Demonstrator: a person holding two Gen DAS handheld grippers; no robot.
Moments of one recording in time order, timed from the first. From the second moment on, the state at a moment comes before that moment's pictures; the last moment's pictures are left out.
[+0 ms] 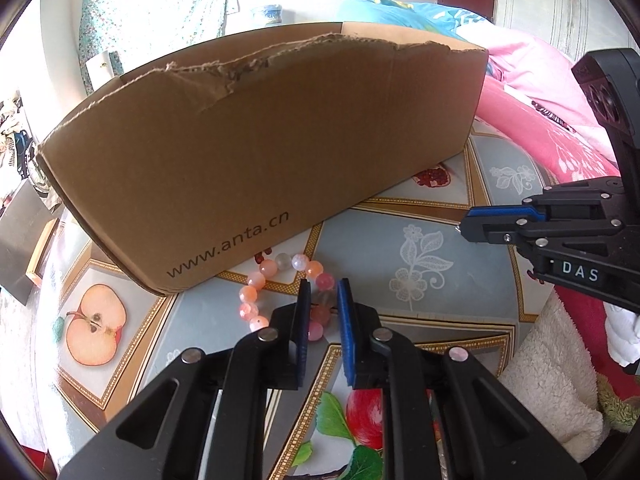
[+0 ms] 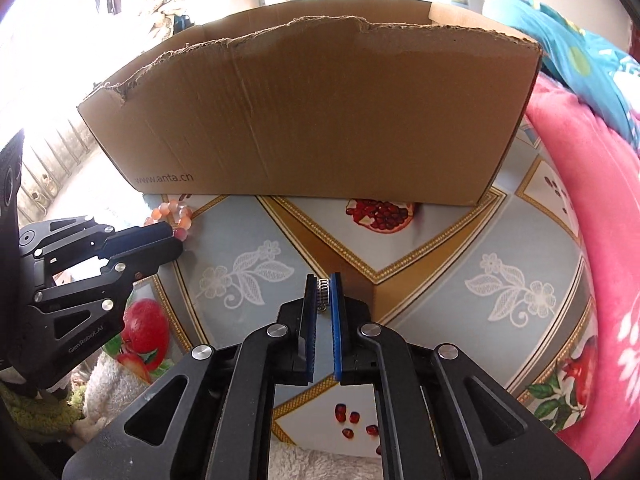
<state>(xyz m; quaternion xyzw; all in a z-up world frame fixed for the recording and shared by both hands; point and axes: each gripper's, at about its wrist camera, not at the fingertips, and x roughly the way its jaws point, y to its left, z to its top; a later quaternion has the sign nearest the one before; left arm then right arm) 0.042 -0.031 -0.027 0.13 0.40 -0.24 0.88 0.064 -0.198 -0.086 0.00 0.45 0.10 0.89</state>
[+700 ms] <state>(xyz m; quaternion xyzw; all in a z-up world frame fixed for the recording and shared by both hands) 0.041 -0.032 -0.027 0.13 0.40 -0.23 0.88 0.044 -0.184 -0.089 -0.03 0.45 0.09 0.89</state>
